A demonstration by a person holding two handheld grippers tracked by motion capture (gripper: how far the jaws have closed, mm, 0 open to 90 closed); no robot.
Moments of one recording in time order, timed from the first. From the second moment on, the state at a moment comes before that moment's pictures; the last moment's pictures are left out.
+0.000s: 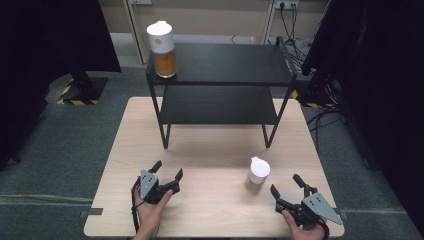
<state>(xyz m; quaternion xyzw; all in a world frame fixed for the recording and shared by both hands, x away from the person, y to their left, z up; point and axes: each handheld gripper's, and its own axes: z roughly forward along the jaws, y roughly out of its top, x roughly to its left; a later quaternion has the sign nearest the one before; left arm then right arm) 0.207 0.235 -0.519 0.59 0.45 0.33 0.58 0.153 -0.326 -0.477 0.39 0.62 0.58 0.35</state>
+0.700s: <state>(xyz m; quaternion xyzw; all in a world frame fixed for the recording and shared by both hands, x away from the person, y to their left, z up) 0.206 0.234 -0.519 0.60 0.44 0.33 0.58 0.190 -0.287 -0.478 0.37 0.64 0.58 0.33</state>
